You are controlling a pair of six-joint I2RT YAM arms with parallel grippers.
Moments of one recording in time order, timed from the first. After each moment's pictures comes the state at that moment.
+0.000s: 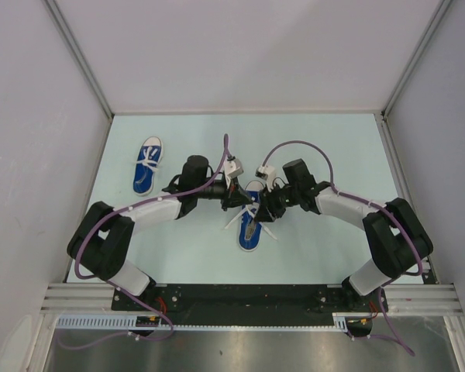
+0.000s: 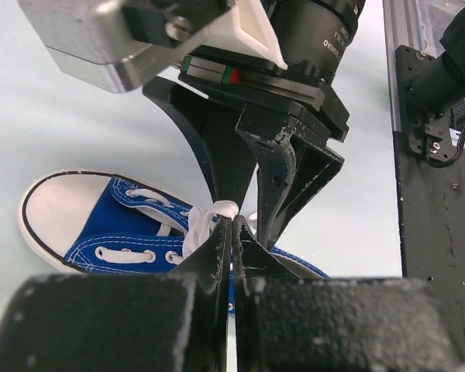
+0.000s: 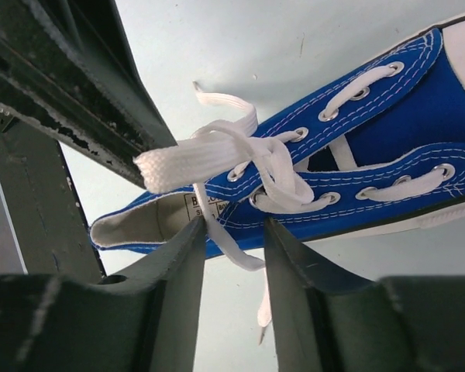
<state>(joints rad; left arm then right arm) -0.55 1.54 0.80 0.34 0.87 0.06 0.54 1.57 0.86 -0.13 -0.72 -0.04</state>
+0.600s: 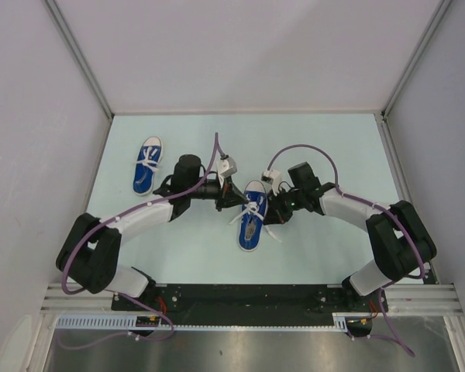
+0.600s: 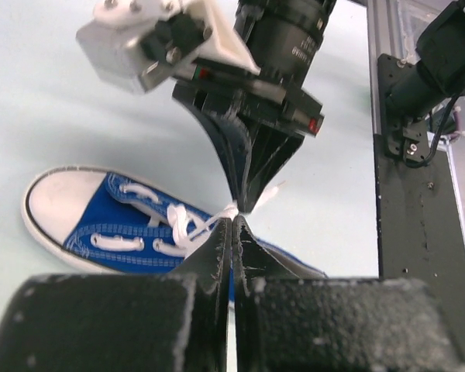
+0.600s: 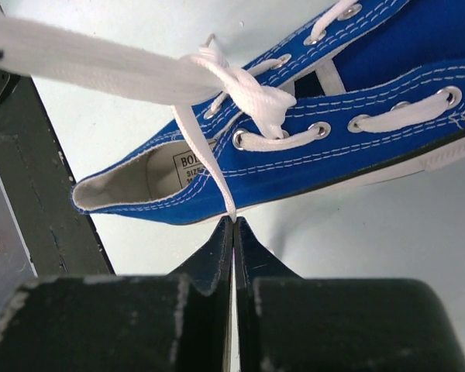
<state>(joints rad) -0.54 1.44 0.79 0.28 0.90 0.04 0.51 1.54 0.83 -0.22 -0.72 -0.09</state>
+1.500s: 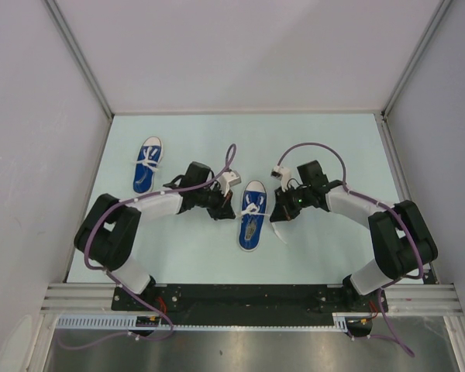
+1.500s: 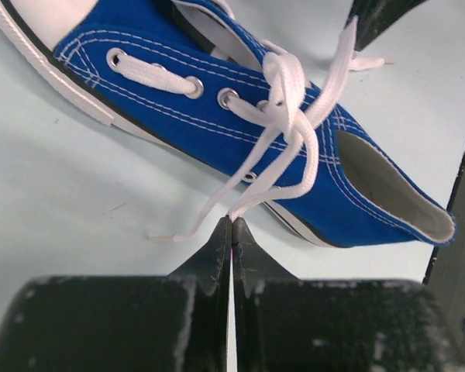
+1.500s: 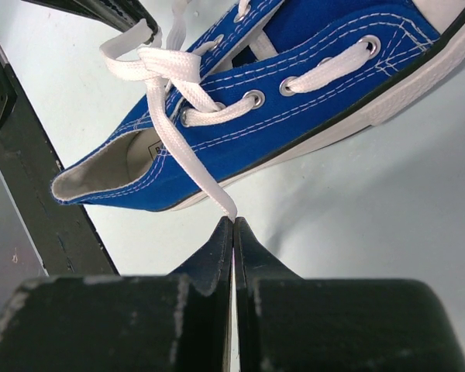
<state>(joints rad) -0.50 1.61 0.82 -0.08 0.69 0.18 0.42 1.54 0.83 -0.27 -0.72 -0.06</state>
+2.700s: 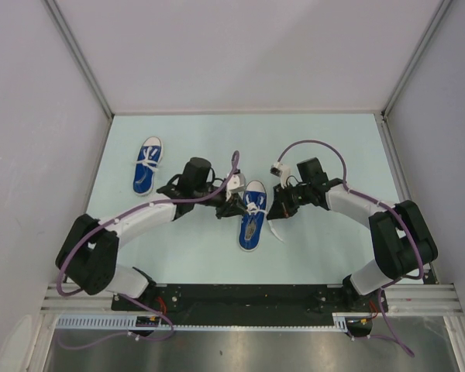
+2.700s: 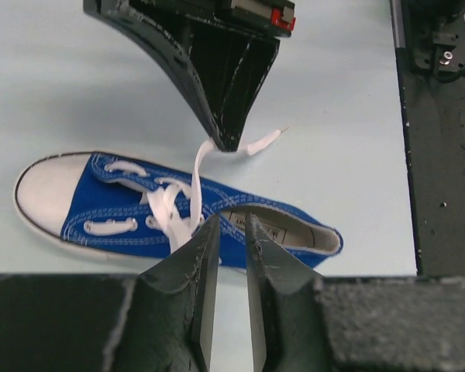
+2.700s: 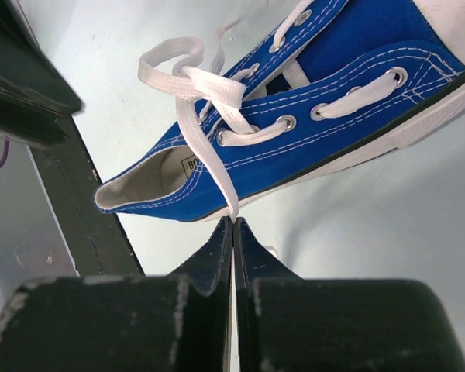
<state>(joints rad) -0.58 1.41 0.84 -0.05 0.84 0.41 0.42 1.54 0.85 -0.25 -0.79 0.00</state>
